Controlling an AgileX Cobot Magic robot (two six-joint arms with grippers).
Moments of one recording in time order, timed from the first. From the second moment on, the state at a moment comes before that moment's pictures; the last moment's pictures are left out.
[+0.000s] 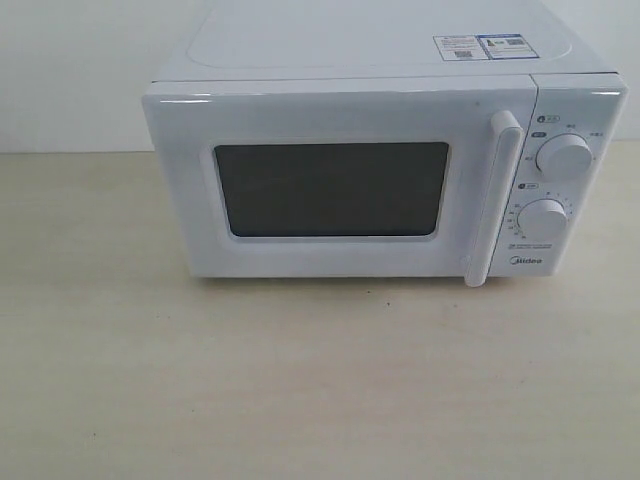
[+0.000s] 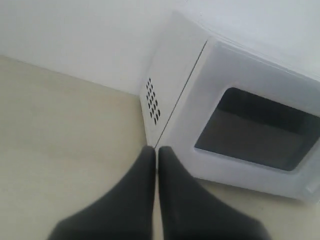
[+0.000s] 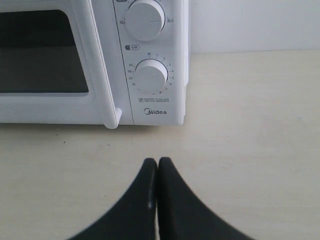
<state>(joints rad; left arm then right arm) -0.16 0.00 0.00 -0.26 0.19 -0.13 0.02 0.00 0.00 0.03 0.33 0.05</state>
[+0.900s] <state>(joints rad) -0.11 0.00 0.00 -0.01 0.30 -0.05 0.02 0.00 0.00 0.03 0.33 0.05</state>
